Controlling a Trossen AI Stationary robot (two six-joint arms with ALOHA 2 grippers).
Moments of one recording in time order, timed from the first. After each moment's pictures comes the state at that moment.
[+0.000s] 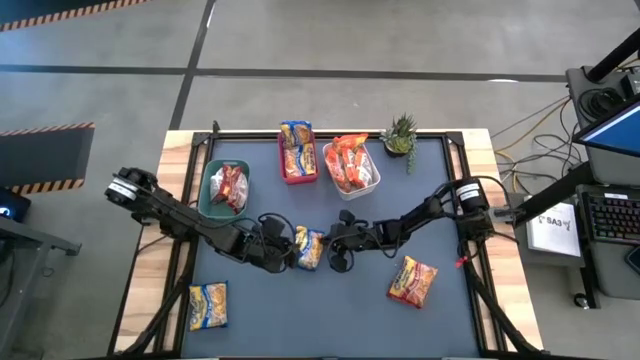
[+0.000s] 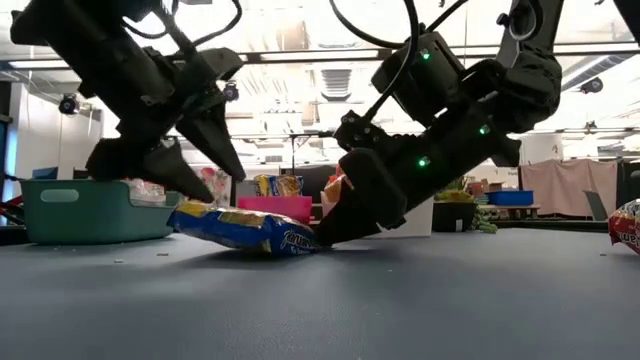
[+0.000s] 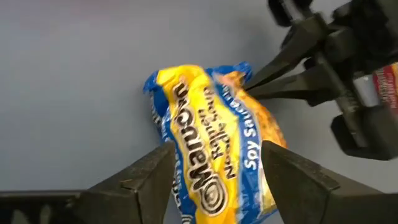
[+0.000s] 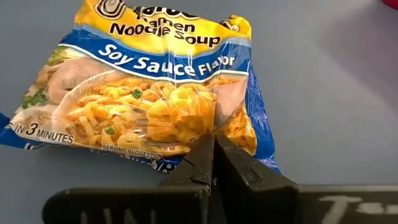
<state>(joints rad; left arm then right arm) -0.39 1.54 0.77 -0.21 -0.55 -1.35 0.14 2.07 0.84 0.63 0.24 0.24</state>
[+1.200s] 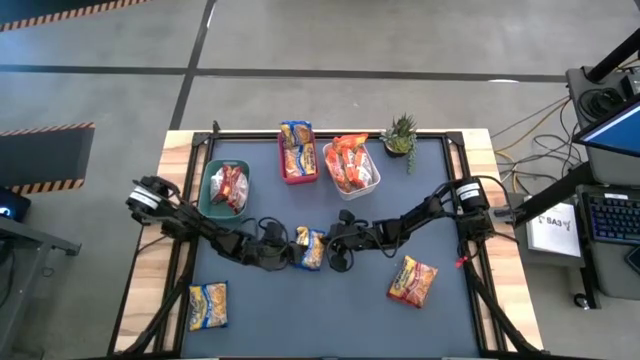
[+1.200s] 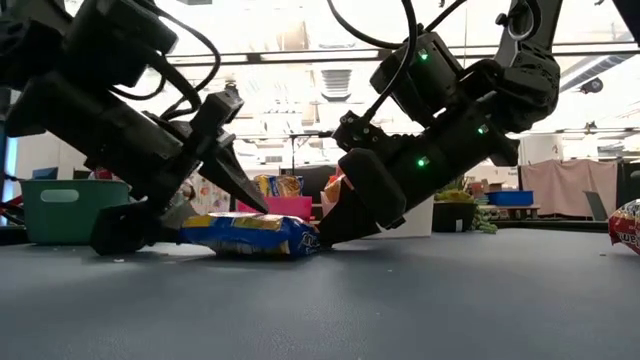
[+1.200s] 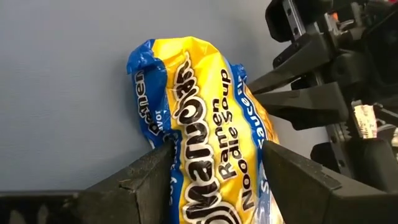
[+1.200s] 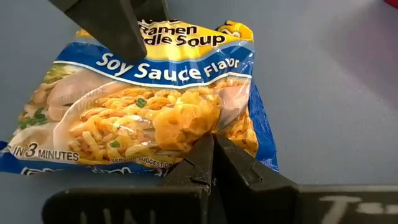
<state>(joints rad) -0.37 1.75 0.54 0.51 -0.57 -1.47 0.14 2.09 0.84 0.62 0.23 0.23</state>
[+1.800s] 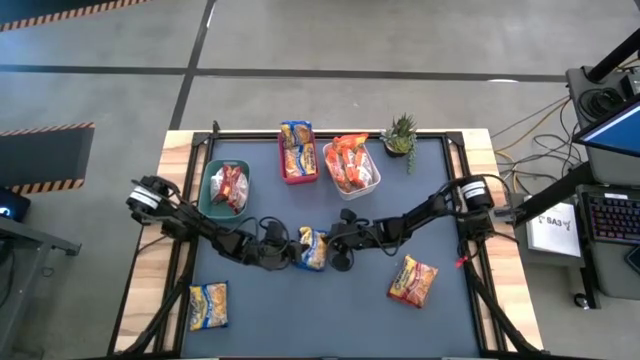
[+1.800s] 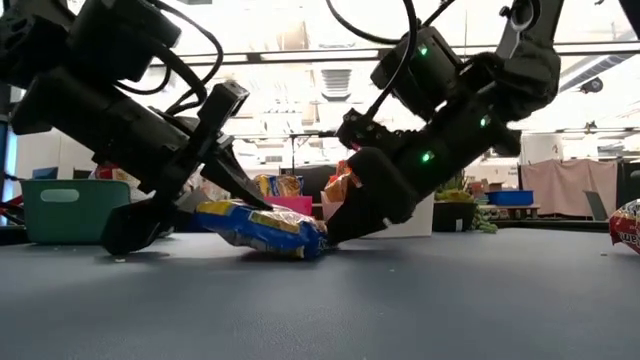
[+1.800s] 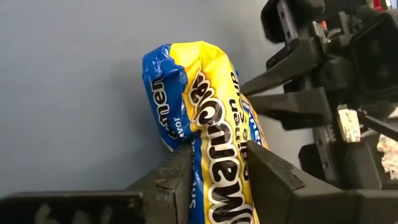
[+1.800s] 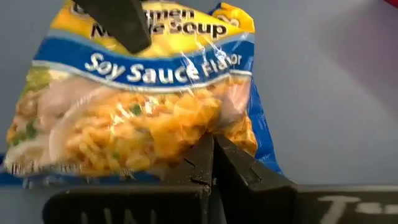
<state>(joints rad) -0.37 1.74 0.56 0.52 -0.58 -1.48 0.14 2.00 0.84 0.55 0.22 0.21</state>
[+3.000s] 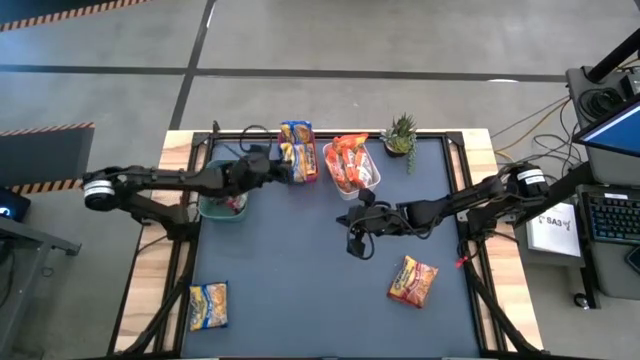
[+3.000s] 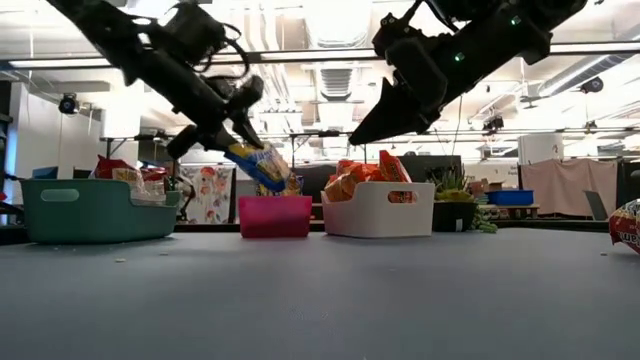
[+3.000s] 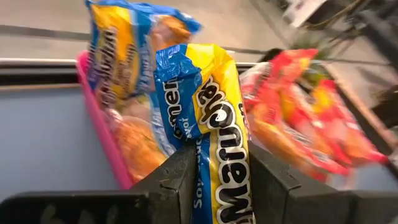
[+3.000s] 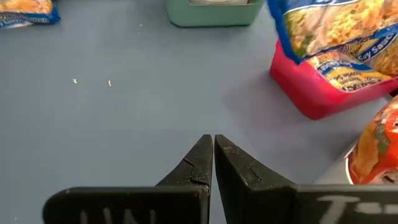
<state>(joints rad) 0.31 1.28 0.65 0.11 -0.46 -0.79 0.14 1.55 0.80 0.20 0.34 0.13</state>
